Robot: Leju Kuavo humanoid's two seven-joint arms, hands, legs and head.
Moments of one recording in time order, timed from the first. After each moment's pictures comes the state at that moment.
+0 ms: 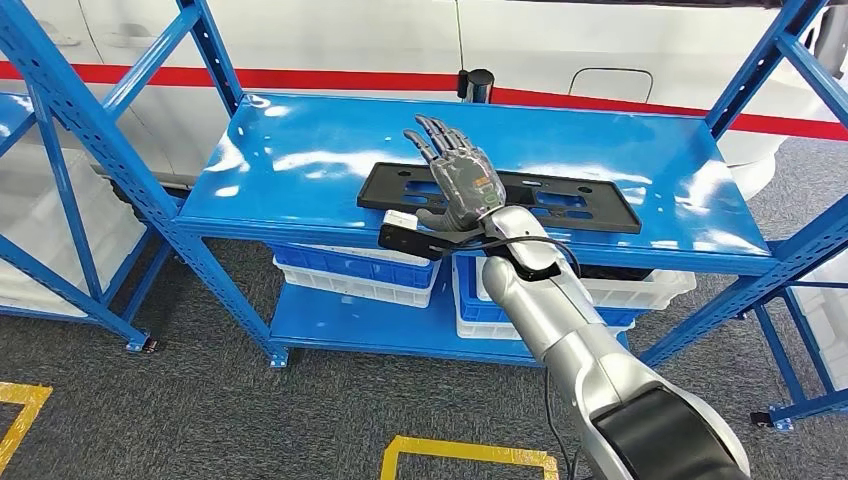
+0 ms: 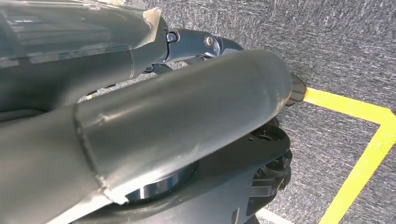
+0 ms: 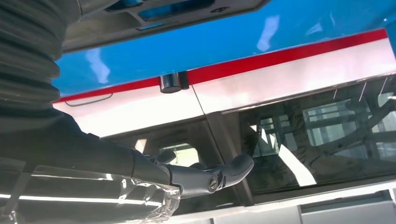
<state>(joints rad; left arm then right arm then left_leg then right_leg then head) -0.06 -0.06 -0.49 -0.17 0.71 0.03 -0.17 -0.86 0.11 0.48 -0.63 1.13 -0.28 -0.30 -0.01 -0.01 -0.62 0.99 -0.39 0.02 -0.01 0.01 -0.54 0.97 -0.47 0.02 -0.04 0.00</state>
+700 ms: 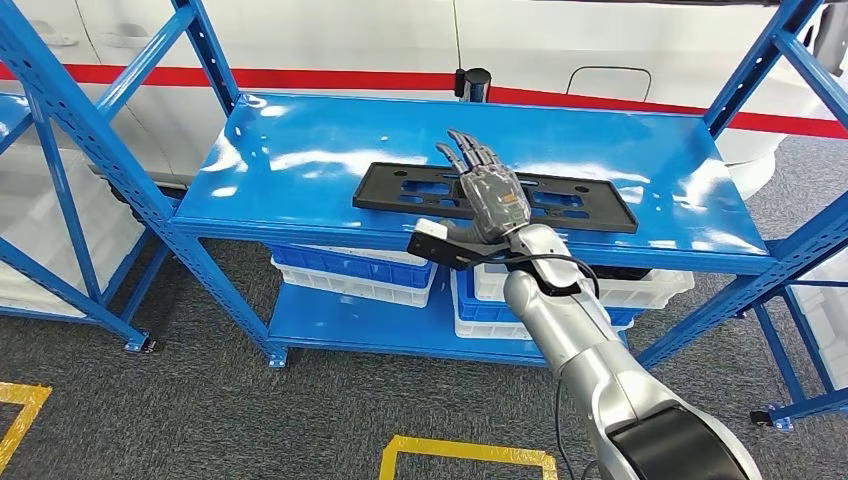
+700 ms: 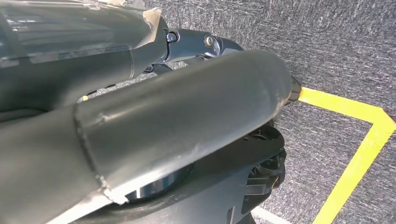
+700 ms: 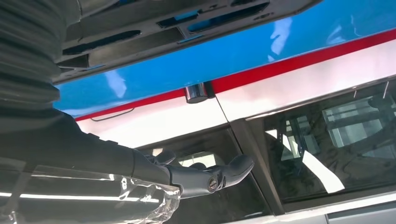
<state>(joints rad) -0.06 -0.05 -0.49 -0.17 0.71 0.03 -0.19 -0.80 0.06 0.43 -0.65 1.09 -0.31 -0.32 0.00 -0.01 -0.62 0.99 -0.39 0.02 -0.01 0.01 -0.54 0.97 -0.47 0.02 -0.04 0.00</state>
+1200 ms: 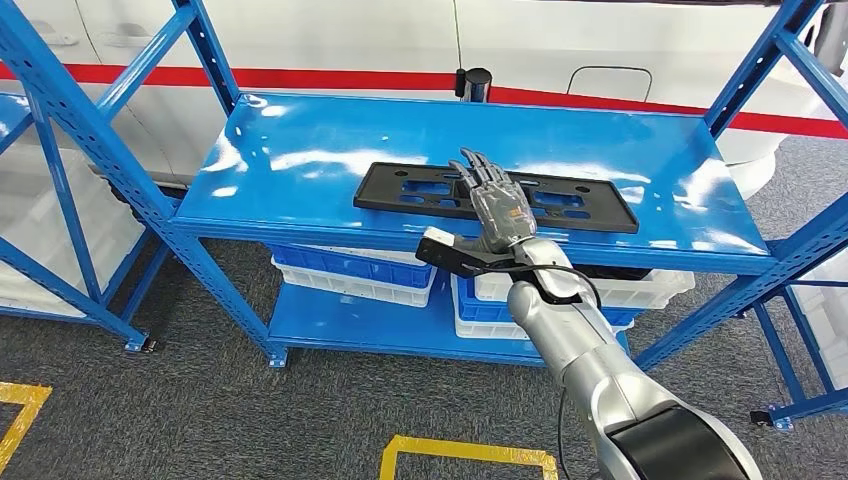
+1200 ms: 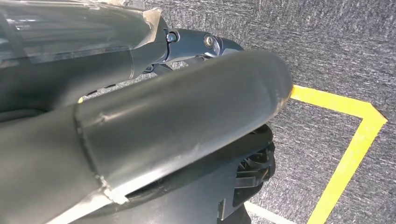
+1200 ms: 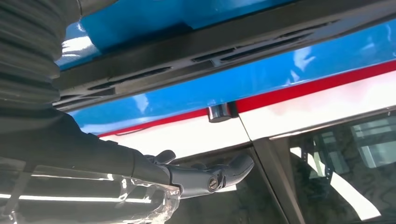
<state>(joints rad) -0.08 -0.05 -0.50 -0.17 0.69 0.02 -0.19 -0.80 0.06 0.42 -0.54 1.08 -0.35 -0.29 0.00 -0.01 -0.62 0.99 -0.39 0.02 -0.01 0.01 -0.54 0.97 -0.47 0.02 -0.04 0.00</state>
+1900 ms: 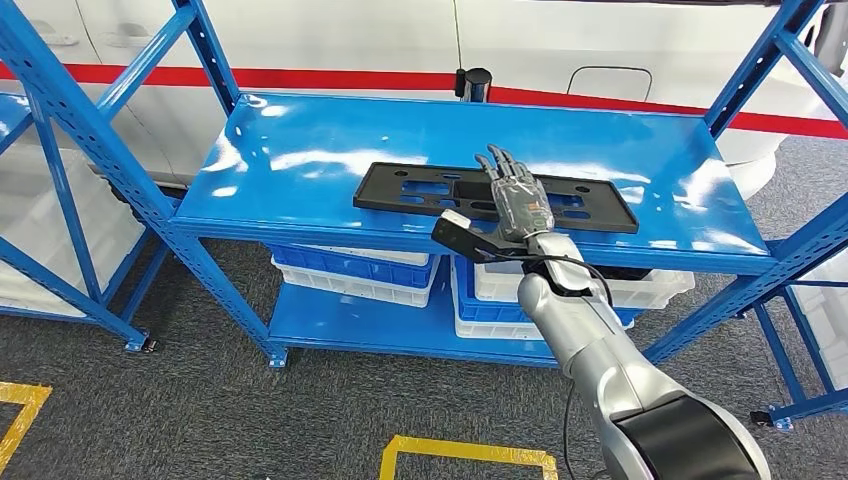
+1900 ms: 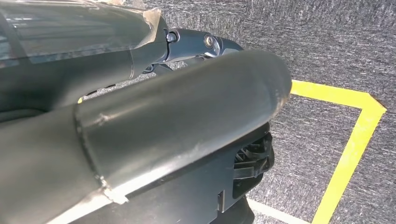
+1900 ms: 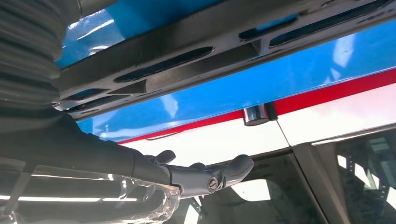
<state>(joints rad) -0.10 -0.06 -0.53 -0.17 0.67 0.01 -0.17 -0.84 0.05 0.37 -0.47 1.10 -0.34 -0.20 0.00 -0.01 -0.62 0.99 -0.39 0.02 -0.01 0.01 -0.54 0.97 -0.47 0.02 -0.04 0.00</state>
